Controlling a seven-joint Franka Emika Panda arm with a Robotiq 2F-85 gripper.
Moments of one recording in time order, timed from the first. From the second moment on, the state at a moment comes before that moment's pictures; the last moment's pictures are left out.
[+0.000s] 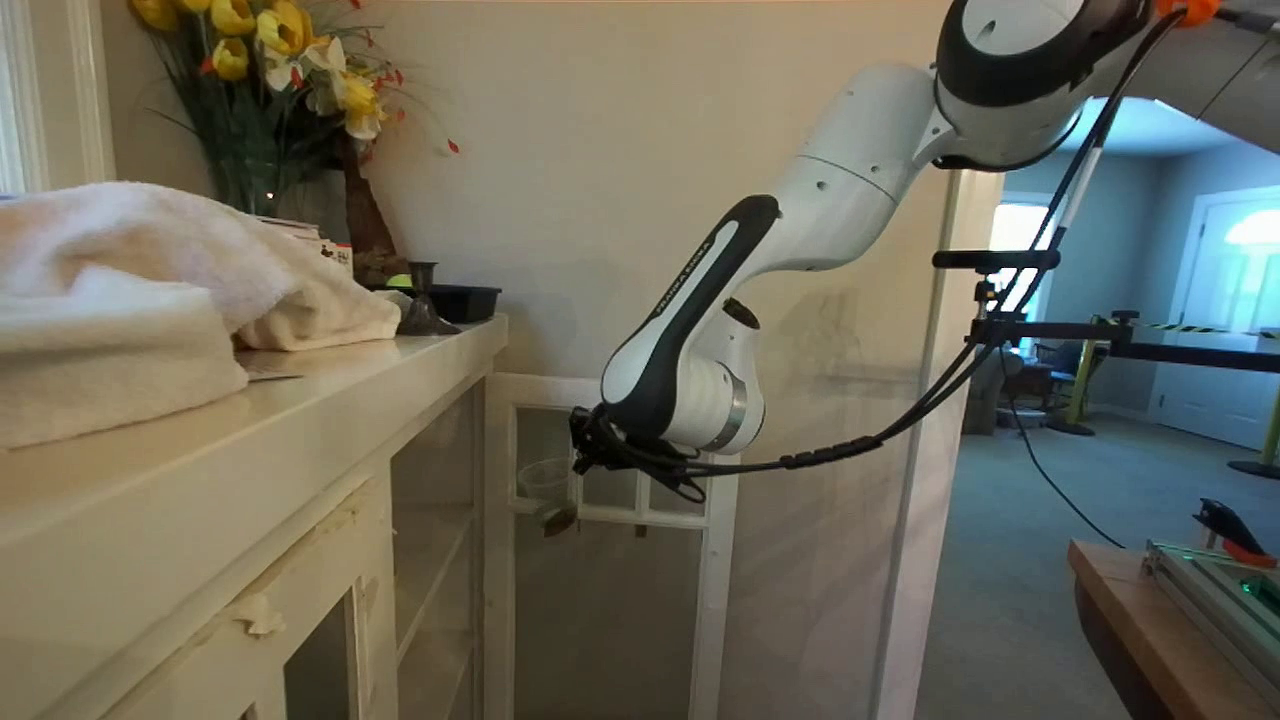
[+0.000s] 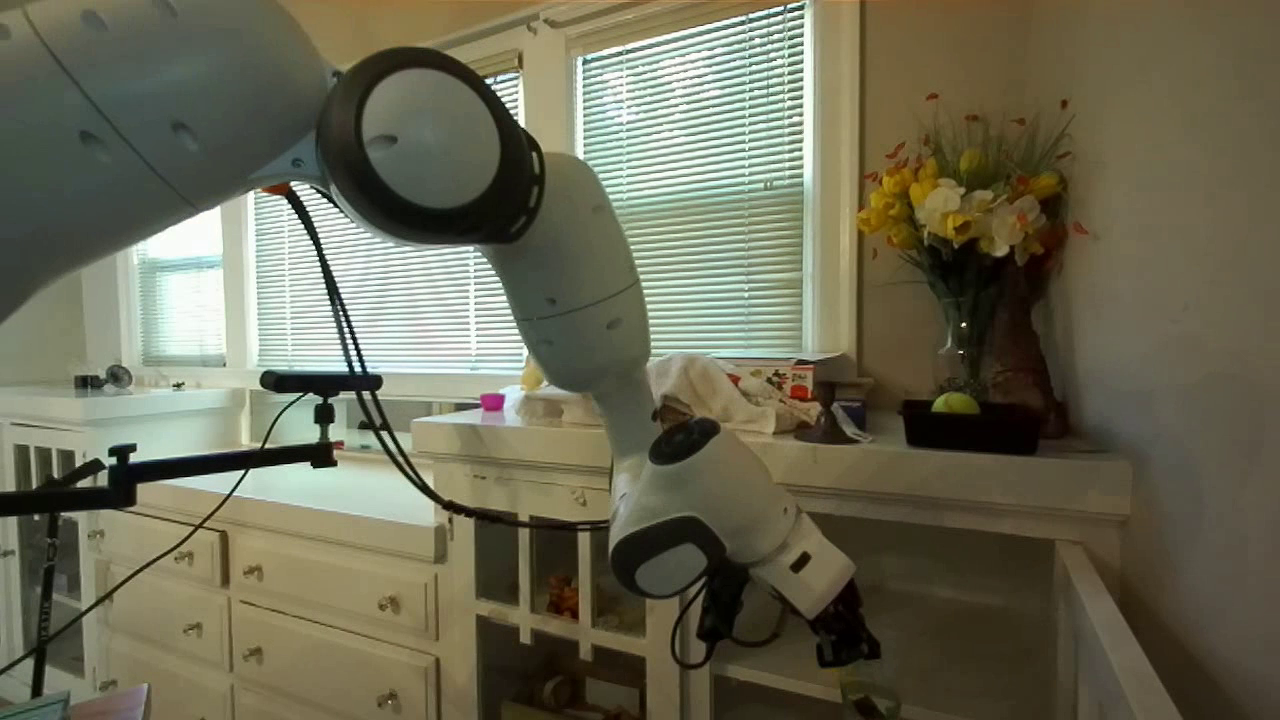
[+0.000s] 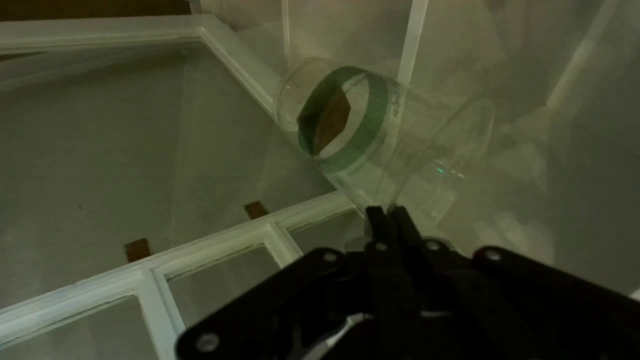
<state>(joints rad) -0.28 0.98 0.20 -1.75 0.48 3.56 0.42</state>
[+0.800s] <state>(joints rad) -0.28 1.04 0.23 -1.75 0.38 3.66 0.44</state>
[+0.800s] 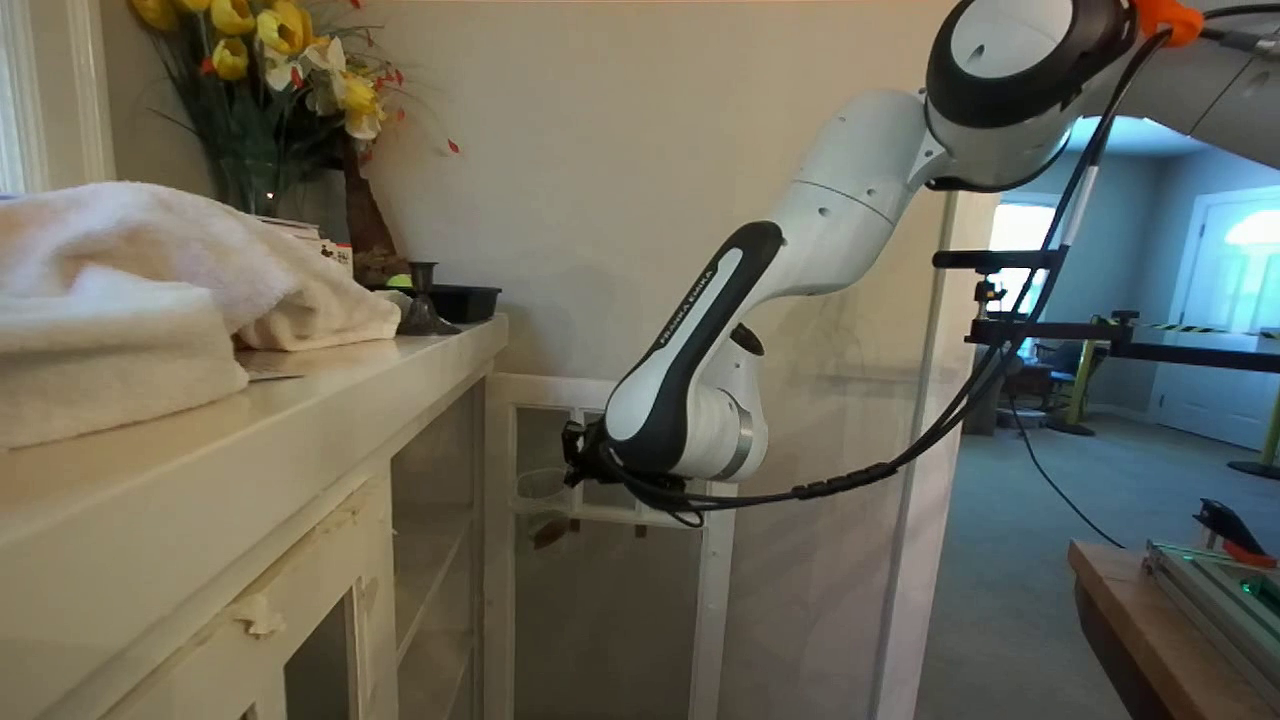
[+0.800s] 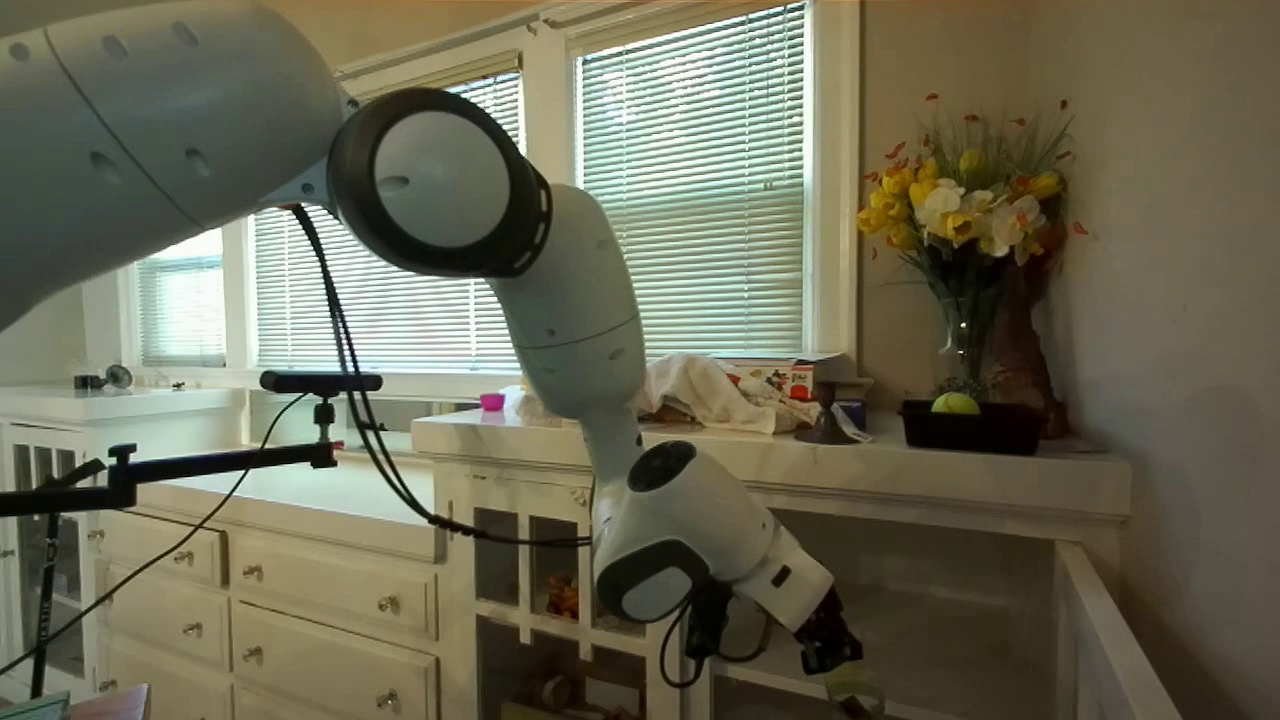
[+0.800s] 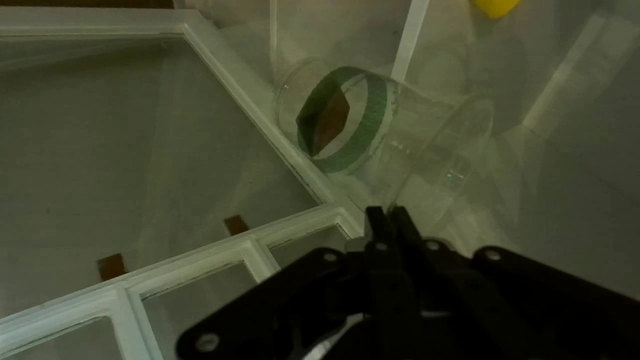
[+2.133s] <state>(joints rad) -0.41 1.41 0.50 -1.37 -0.23 3.63 0.57</state>
